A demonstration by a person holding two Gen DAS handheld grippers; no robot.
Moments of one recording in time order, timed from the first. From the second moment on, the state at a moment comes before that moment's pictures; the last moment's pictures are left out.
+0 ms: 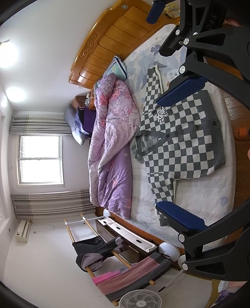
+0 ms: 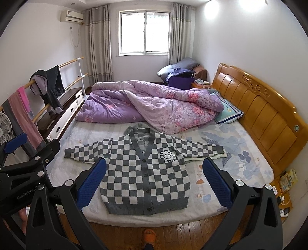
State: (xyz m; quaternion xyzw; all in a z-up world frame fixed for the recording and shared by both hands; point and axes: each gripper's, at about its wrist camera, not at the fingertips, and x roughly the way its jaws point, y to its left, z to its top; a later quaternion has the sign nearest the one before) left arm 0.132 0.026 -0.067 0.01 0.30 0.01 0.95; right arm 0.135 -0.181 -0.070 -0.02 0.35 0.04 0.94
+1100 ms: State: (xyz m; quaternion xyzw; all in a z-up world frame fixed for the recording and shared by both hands) left arm 0.441 0.155 -0.257 -0.04 0.44 0.00 0.90; right arm 0.419 -0.052 -0.234 -0.10 0.50 0.07 0.86
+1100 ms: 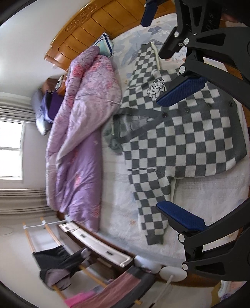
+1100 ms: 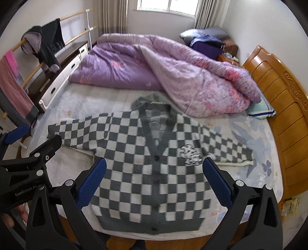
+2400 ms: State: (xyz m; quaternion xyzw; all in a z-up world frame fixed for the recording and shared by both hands) left arm 0.531 0.616 -0.653 -0.44 0.46 0.22 0.74; right arm 0.569 0.118 -0.571 -0.01 0.66 0.16 0.73
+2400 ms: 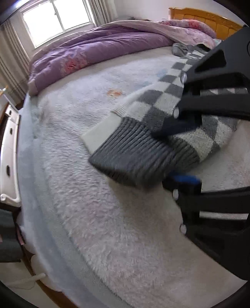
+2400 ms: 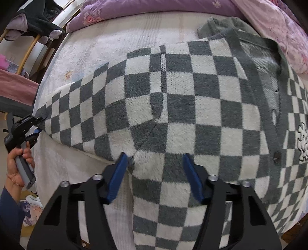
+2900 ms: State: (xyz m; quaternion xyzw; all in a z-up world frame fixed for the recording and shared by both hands) left arm 0.516 0.530 -0.471 -0.36 0.38 0.17 0.84; right arm 0.604 0.113 -0.669 0.05 0.70 0.18 0.68
